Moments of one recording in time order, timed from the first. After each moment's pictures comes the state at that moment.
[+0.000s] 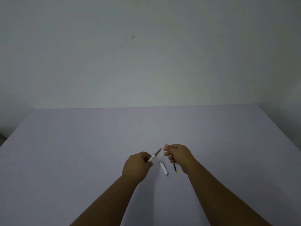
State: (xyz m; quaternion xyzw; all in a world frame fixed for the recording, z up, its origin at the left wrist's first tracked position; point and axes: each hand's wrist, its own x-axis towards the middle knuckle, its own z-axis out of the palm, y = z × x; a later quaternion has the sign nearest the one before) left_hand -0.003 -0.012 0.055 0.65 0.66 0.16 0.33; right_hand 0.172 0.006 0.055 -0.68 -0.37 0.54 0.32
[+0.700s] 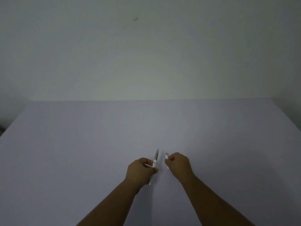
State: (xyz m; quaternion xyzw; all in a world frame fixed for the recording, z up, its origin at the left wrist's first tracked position) left_hand -0.004 -0.011 0.028 0.44 0.69 0.21 0.54; right_hand 0.153 0.007 -0.015 -0.77 -0.50 0.34 0.18
